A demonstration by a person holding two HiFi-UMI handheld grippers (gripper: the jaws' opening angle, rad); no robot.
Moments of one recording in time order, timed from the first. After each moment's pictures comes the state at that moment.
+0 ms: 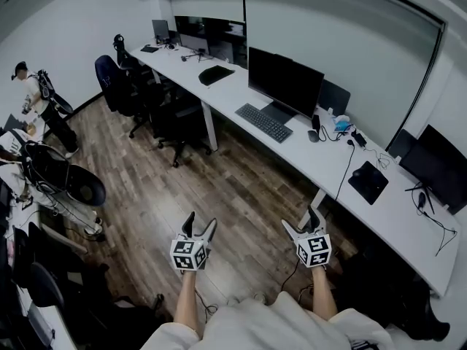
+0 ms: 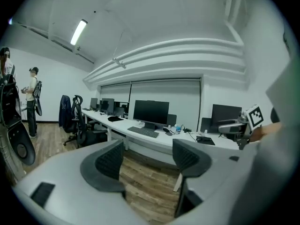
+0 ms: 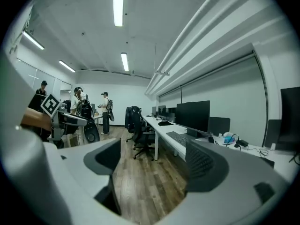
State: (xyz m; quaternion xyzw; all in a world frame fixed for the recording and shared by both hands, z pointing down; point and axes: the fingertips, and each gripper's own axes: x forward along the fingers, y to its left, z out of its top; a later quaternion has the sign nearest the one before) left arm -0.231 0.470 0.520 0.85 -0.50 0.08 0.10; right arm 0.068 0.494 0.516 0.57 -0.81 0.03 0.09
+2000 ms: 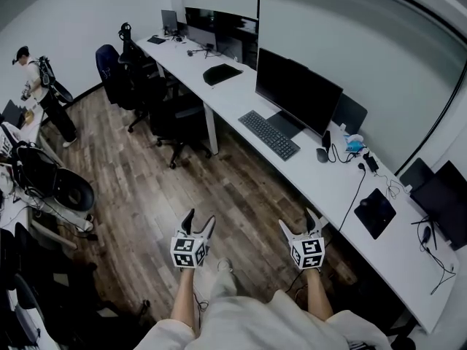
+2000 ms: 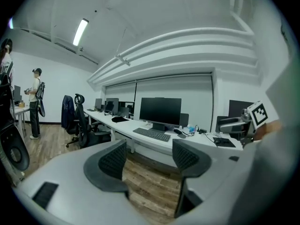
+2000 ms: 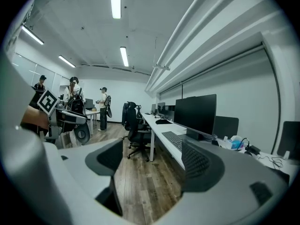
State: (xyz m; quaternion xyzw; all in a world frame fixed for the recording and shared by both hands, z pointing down) left arm -0.194 0.311 0.554 0.83 -0.54 0.08 0.10; right arm 0.100 0.322 0.550 0.56 -0.82 0.03 0.12
